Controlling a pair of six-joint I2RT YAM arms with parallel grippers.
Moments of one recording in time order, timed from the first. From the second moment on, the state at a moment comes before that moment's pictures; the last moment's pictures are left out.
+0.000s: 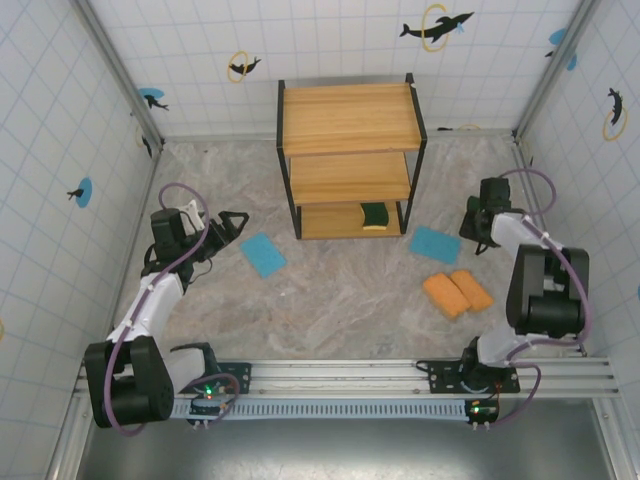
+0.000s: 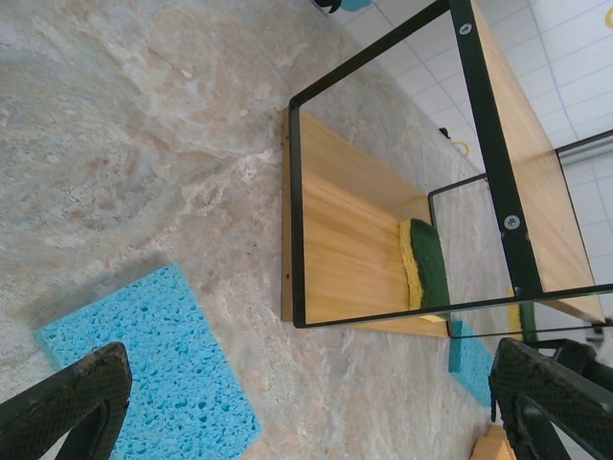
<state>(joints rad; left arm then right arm) 0.09 1.12 0.57 -0.05 0.67 -0.58 -0.06 1.56 0.91 -0.42 0.12 0.25</state>
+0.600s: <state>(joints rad) 0.09 1.09 0.57 -0.06 0.67 -0.58 0.29 0.98 0.80 -0.71 0.21 0.49</state>
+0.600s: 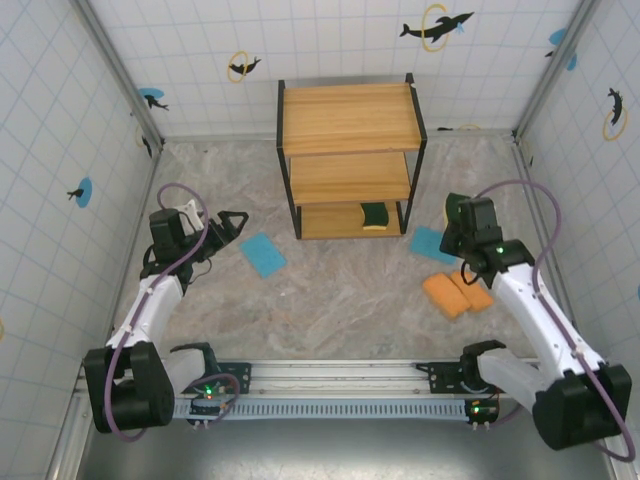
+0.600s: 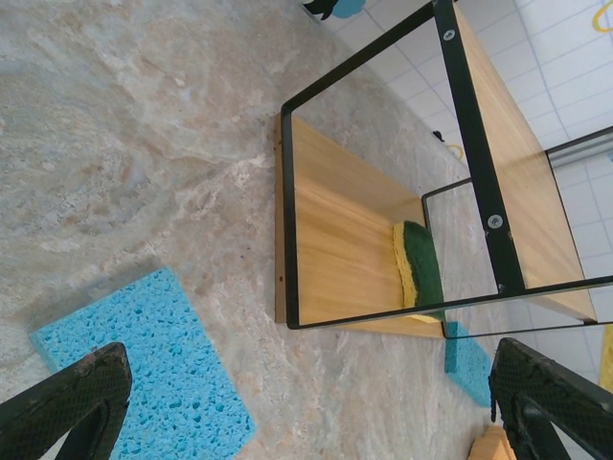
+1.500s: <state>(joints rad) 0.09 1.06 0.57 -0.11 0.67 -0.58 1.09 1.13 0.49 -0.40 0.59 0.87</state>
